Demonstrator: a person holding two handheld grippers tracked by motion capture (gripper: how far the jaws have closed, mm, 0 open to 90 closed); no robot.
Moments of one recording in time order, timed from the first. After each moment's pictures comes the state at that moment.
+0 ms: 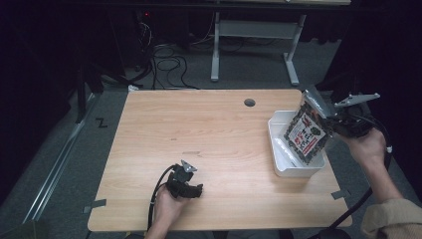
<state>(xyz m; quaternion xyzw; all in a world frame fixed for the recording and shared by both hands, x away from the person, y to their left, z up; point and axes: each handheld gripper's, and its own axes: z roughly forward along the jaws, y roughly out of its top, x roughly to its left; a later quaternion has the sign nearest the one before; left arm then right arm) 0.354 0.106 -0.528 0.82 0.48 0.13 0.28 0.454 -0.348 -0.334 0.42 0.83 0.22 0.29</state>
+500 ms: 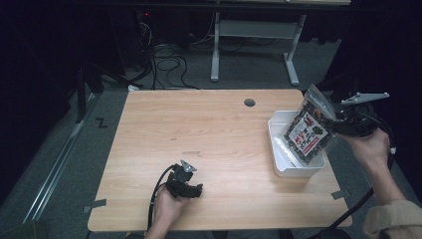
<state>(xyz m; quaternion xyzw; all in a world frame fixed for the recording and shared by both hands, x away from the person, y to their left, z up) 0.354 0.107 -0.528 0.82 0.48 0.13 0.28 0.451 -0.356 -0.328 0.45 0.81 0.25 0.29</state>
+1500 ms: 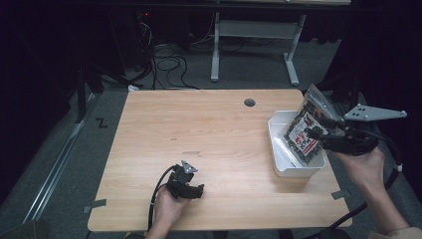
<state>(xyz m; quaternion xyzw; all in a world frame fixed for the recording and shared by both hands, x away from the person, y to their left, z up) 0.350 0.105 -0.524 0.82 0.47 0.13 0.29 0.381 -0.312 -0.305 0.36 0.80 0.42 0.23</state>
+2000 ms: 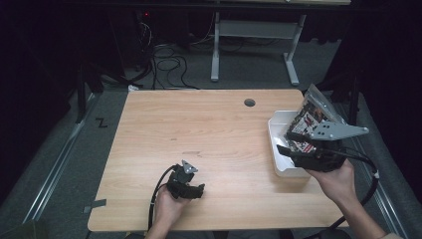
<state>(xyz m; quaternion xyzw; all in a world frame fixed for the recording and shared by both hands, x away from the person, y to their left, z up) 0.350 0.103 -0.521 0.83 0.46 0.13 0.30 0.352 -0.248 -0.320 0.28 0.83 0.43 0.20</state>
